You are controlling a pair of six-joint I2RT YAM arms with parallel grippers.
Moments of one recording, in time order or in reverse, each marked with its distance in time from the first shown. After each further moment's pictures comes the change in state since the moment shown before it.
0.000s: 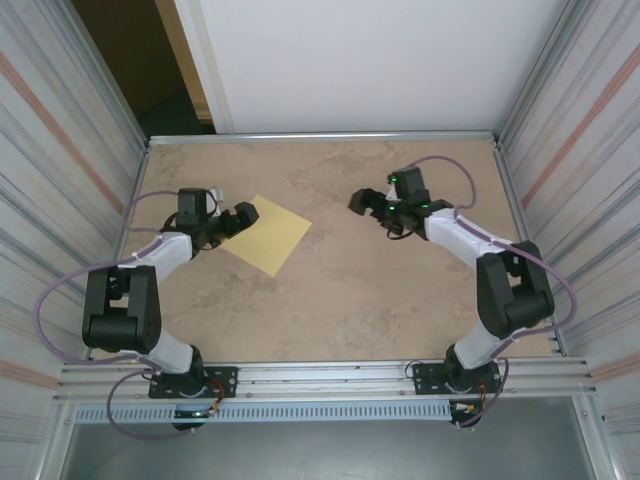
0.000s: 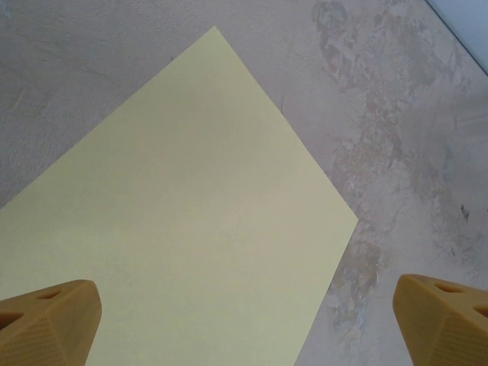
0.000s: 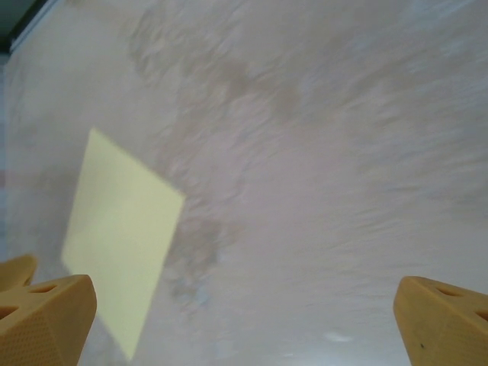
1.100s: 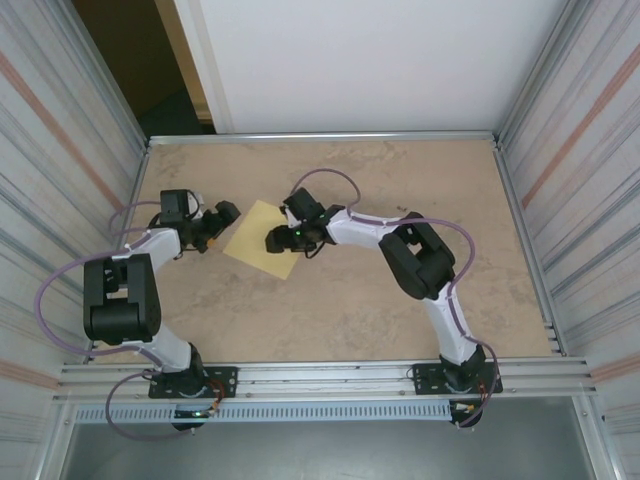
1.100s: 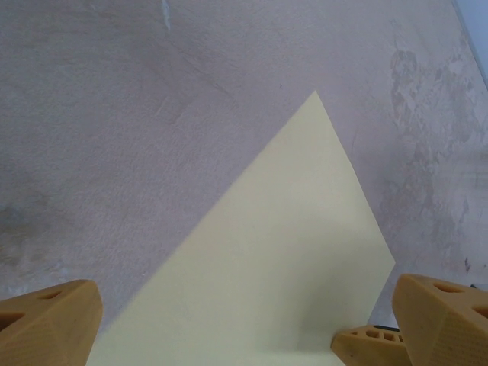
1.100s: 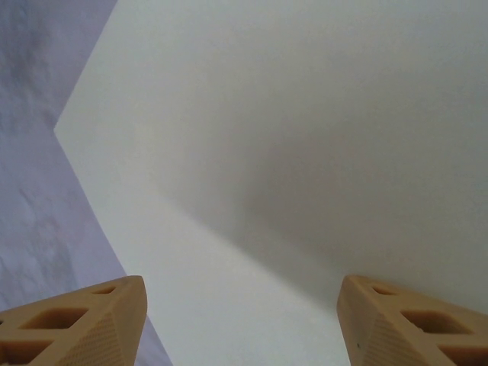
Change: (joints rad) left arm 0.136 0.061 0.031 -0.064 0.051 -0.071; right arm 0.391 0.525 0.439 -0.084 -0.011 -0.175
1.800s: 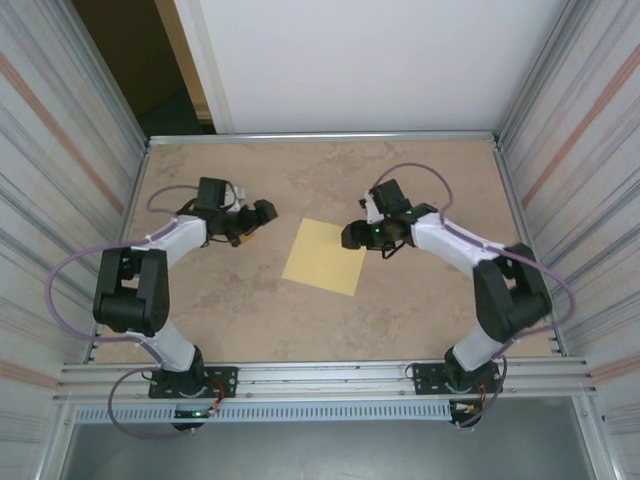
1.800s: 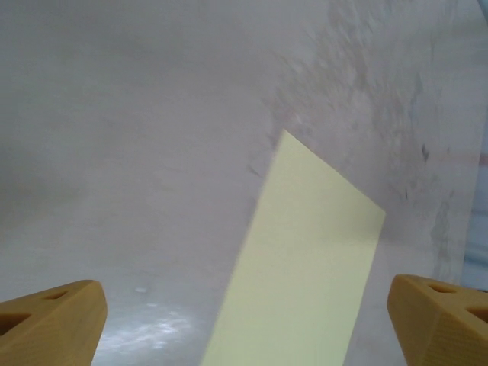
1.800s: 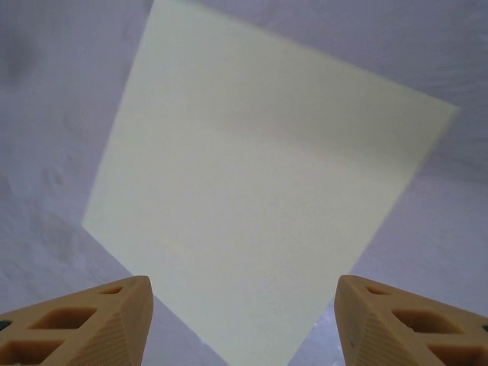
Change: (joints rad) left arm -0.278 0.076 0.156 -0.121 0.066 0.005; right arm -0.304 -0.605 -0.486 -0.145 0.031 -0.047
